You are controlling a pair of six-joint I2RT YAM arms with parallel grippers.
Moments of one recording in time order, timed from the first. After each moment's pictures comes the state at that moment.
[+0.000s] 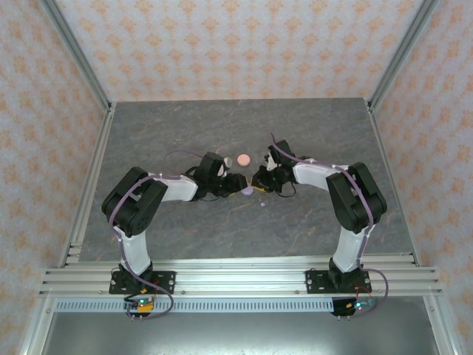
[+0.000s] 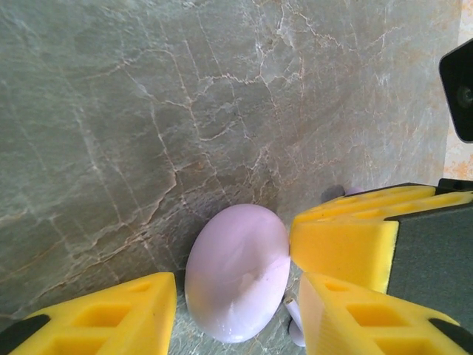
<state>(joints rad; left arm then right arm) -0.52 1.87 0.90 0.19 0.45 -0.89 0.45 1.84 1.06 -0.30 -0.48 0.72</state>
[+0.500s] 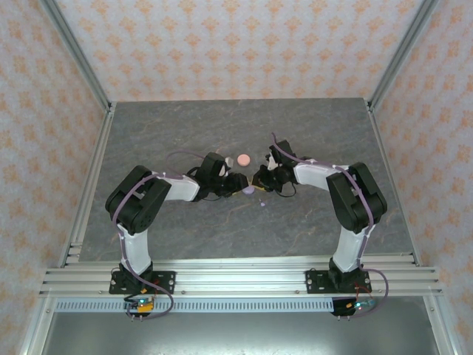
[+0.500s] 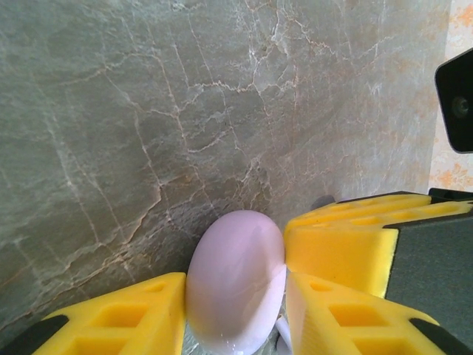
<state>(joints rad) -0.52 1.90 0.90 0.25 0.46 -0.95 0.45 1.84 1.05 -0.27 -0.49 0.74</state>
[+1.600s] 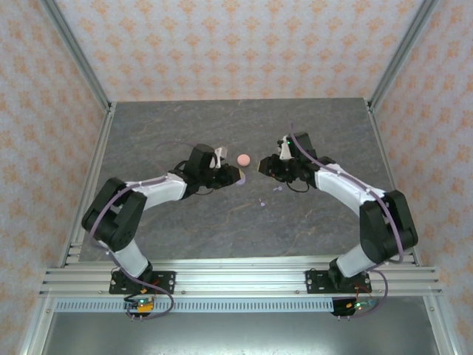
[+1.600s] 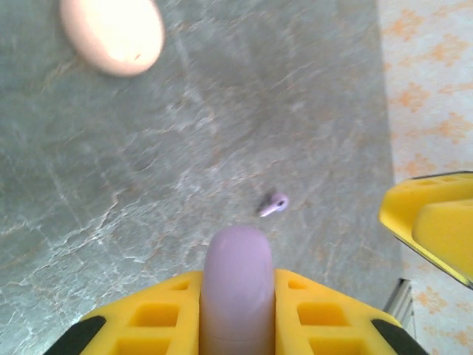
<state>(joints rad) -0.47 1.66 0.88 0.11 0.47 -0.79 0.39 1.50 0.98 -0.29 -0.49 0.66</state>
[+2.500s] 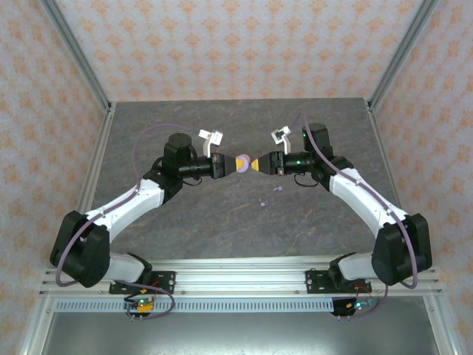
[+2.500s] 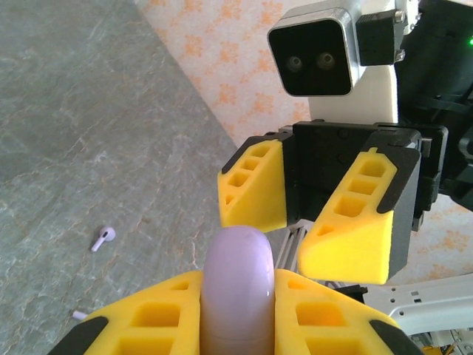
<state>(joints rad) -0.43 1.37 0.87 0.20 0.77 -0.65 0.35 1.35 1.00 -0.24 -0.98 0.42</state>
